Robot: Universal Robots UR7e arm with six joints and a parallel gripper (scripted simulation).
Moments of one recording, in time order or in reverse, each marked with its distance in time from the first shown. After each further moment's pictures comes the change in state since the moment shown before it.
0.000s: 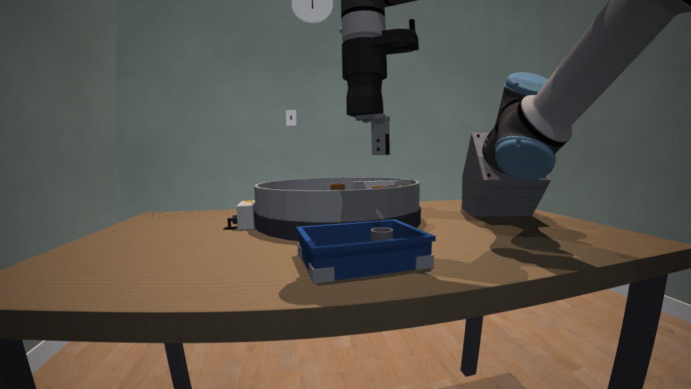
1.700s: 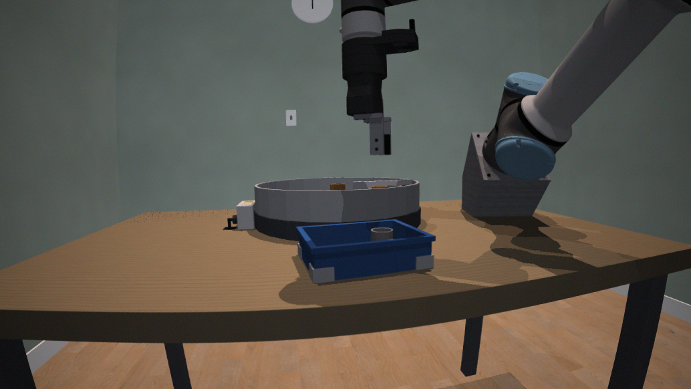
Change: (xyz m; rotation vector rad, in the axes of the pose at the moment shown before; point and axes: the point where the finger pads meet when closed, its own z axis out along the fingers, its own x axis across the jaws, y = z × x) arm 0.000 0.000 0.000 0.000 0.000 0.000
